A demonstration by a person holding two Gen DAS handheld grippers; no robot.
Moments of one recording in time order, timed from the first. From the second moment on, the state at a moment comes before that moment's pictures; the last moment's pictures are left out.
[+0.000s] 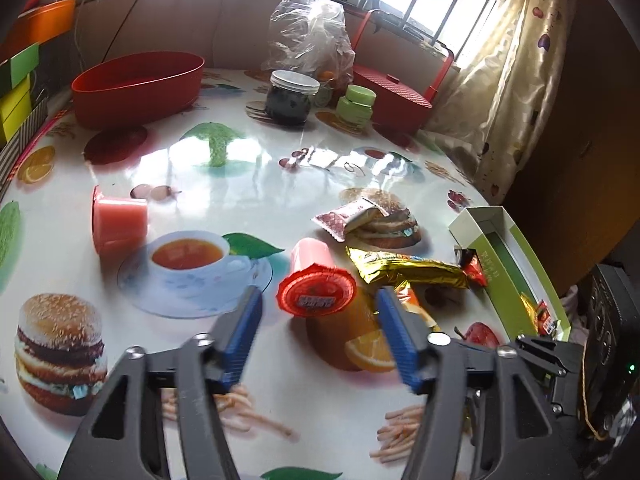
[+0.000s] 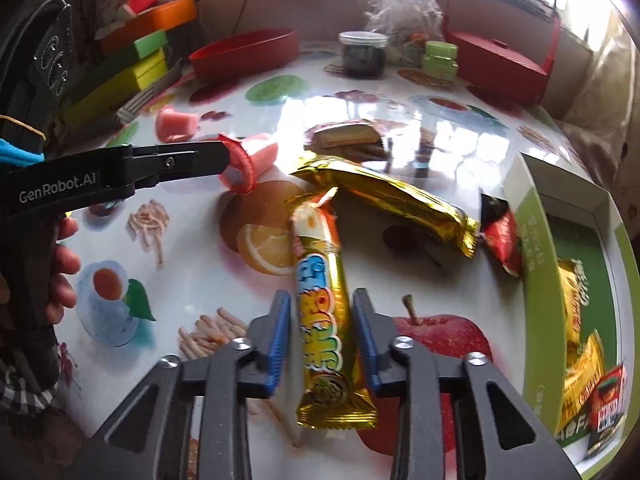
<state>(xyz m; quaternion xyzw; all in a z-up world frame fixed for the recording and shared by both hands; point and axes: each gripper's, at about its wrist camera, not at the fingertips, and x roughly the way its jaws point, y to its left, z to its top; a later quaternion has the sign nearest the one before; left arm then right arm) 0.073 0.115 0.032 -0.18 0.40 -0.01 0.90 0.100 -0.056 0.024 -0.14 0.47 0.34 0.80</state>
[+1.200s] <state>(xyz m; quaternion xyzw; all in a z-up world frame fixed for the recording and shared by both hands) 0.100 0.106 0.011 -0.14 0.43 0.03 0.89 0.097 -0.094 0.024 -0.08 0.47 0.29 0.83</state>
